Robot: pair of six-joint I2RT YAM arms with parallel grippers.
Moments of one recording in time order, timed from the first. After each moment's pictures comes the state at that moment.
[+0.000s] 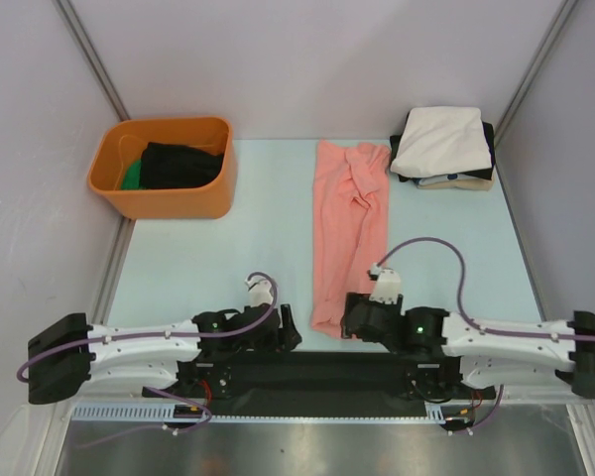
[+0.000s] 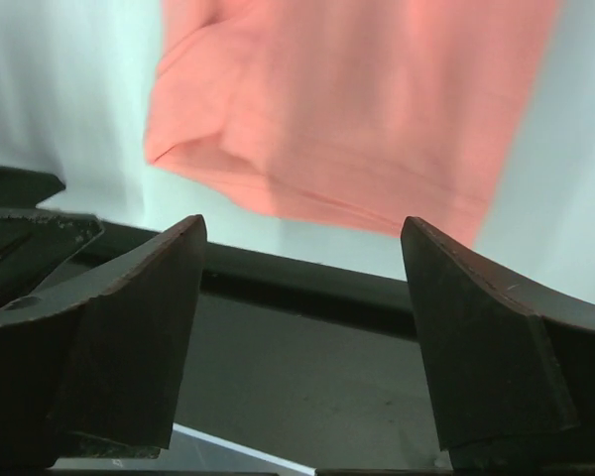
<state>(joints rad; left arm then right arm) -1.21 1.02 0.37 -0.23 -0.26 -1.10 1.31 1.05 0.64 -0.61 0.57 1.15</state>
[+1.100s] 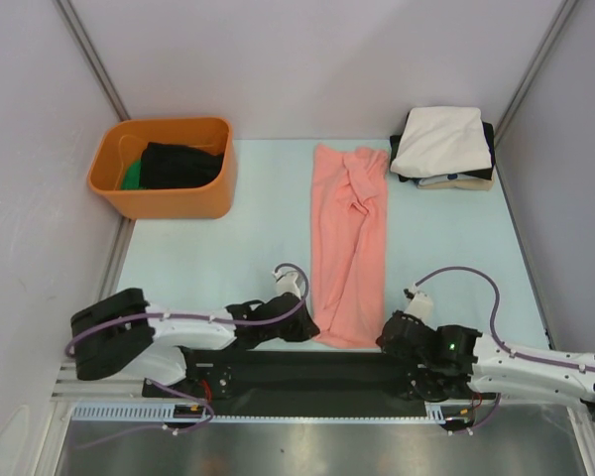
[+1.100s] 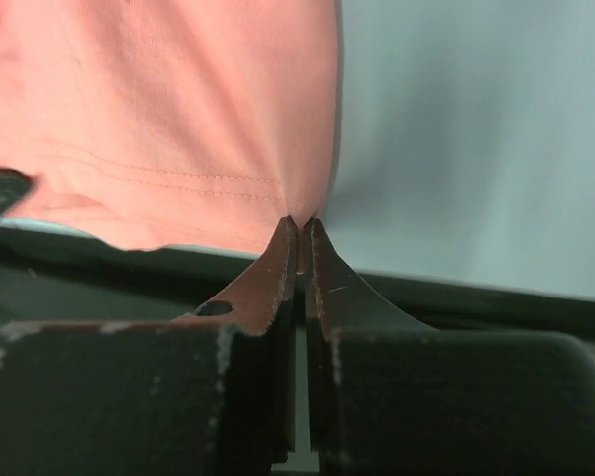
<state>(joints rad) -1.16 1.40 0.46 0.16 -0.15 -1.07 1.16 0.65 0.25 -0.60 0.41 1.32</state>
